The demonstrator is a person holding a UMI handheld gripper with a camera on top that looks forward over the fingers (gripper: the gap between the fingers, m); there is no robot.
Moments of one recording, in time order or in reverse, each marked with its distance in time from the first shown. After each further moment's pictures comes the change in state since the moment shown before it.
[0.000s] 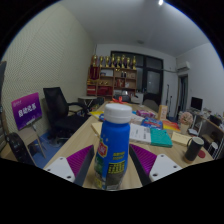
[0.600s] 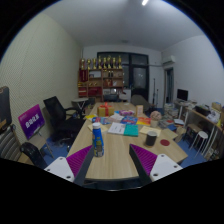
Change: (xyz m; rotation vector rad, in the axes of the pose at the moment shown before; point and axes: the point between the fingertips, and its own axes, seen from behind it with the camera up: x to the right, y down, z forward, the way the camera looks) arm 0.065 -0.084 -0.335 -0.063 0.081 0.113
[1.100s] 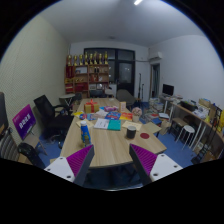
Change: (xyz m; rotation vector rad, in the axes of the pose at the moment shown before) arm 0.054 -0.022 -0.108 -0.073 0.147 0.030
